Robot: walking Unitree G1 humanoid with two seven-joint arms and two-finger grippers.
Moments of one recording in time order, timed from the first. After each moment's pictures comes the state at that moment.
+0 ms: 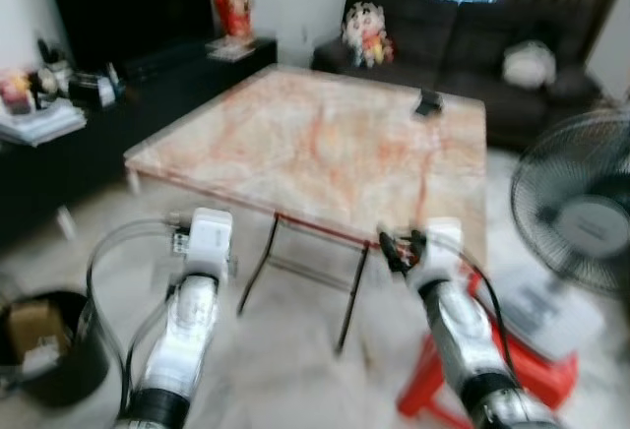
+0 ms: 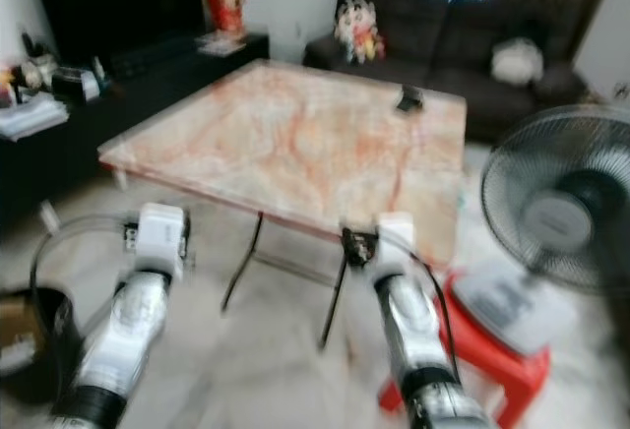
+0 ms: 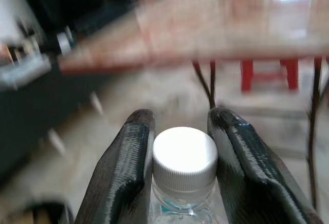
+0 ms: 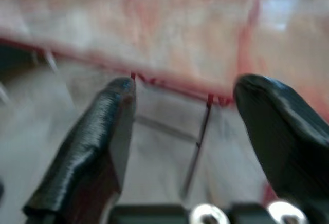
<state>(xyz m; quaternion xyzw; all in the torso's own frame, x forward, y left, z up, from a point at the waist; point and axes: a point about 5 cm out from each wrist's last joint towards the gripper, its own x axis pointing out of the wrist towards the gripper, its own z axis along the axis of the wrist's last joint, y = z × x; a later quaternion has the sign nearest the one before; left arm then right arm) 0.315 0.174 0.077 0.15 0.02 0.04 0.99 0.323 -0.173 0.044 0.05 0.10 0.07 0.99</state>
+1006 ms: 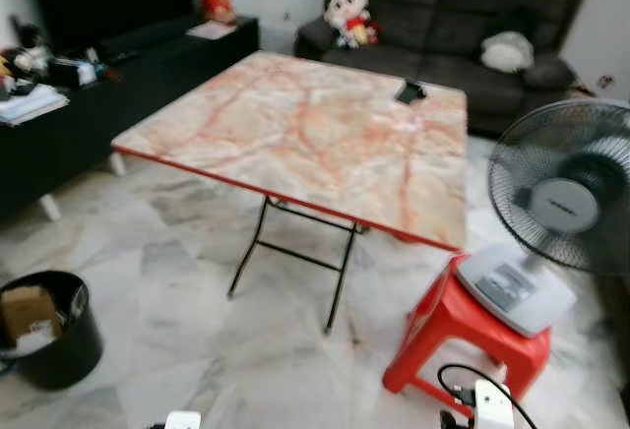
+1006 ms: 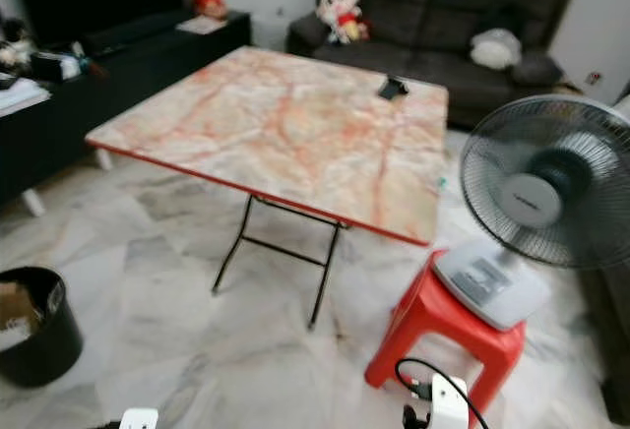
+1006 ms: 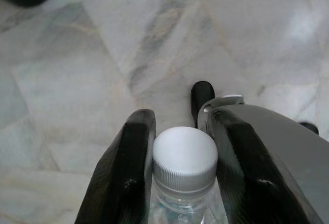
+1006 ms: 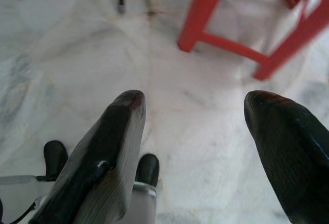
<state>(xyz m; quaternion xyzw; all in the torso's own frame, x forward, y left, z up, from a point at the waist) 0.168 0.197 -0.088 0.07 0.45 0.08 0.89 0.189 -0.223 -0.074 0.07 0.42 -0.08 0.90</state>
